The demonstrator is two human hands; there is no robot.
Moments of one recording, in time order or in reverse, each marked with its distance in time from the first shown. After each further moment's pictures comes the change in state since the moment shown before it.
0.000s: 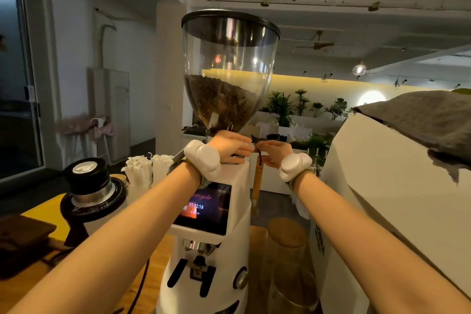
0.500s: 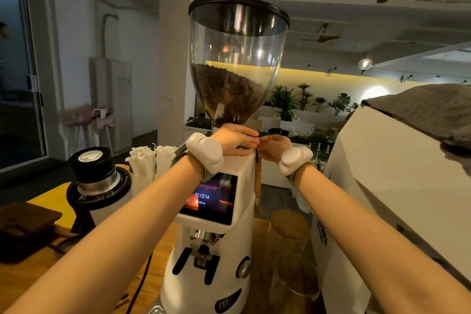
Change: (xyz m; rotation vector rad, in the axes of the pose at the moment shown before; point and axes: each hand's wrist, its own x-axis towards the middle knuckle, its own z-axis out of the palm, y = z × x) left_hand -0.005 -0.010 -0.003 0.051 0.015 0.120; right_hand -0.004 0.001 0.008 -0.011 -0.043 0.063
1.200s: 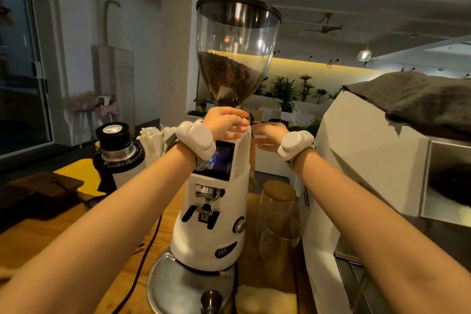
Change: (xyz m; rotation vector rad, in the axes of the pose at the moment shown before) left_hand -0.095 0.007 0.018 -0.135 0.213 0.095; right_hand -0.098 -0.018 -0.003 0.045 -0.043 0.096
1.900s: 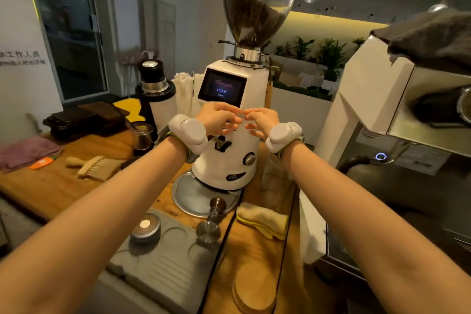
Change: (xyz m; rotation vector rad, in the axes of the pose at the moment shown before) left_hand -0.136 -0.067 0.027 0.131 0.180 -0.156; right_hand -0.093 0.094 0.016 -0.060 -0.154 -0.039
